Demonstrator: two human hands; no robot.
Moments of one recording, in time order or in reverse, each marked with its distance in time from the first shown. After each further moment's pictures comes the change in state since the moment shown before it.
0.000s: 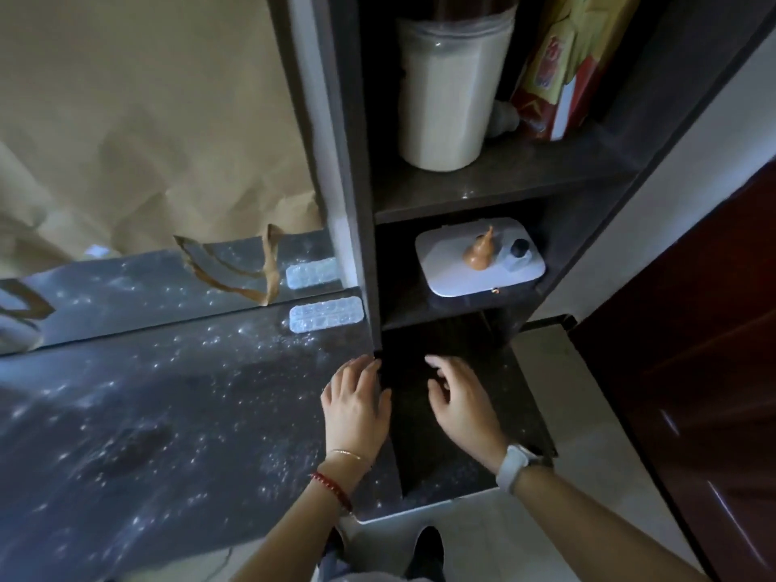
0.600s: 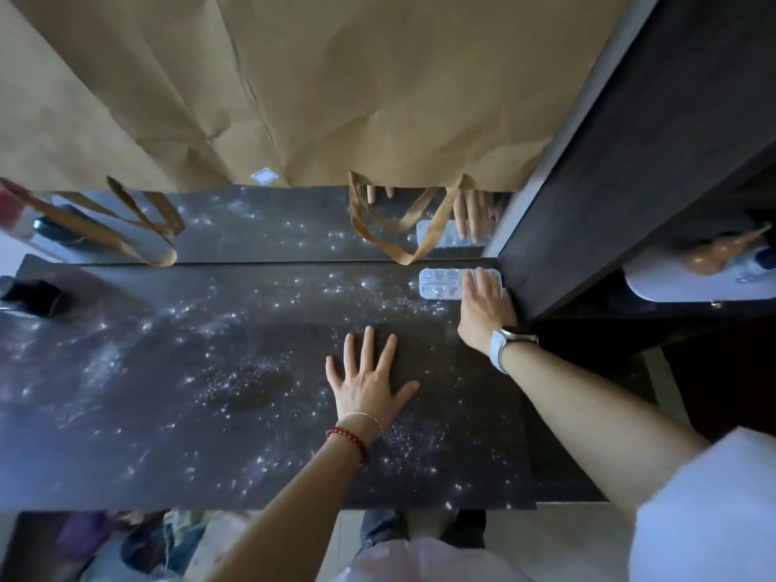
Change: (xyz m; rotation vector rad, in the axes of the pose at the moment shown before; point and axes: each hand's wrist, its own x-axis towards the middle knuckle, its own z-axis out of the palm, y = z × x) left_hand 0.007 -0.167 -0.051 0.351 -0.459 -0.306; right_hand 0.138 -0.076 0.152 -0.780 -0.441 0.015
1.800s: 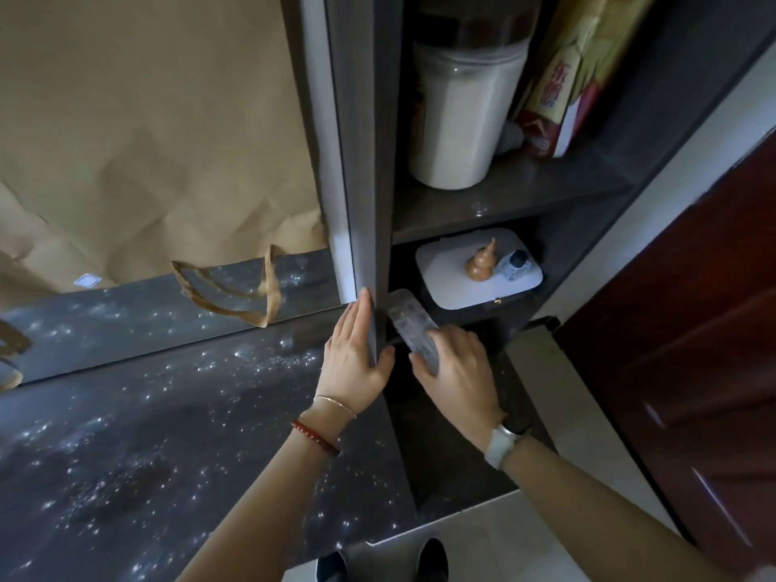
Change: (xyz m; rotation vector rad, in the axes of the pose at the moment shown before) left_hand -0.010 0.164 -0.086 -0.570 0.276 0.560; right_hand -0.136 0.113 -0.036 0.347 0.642 0.108
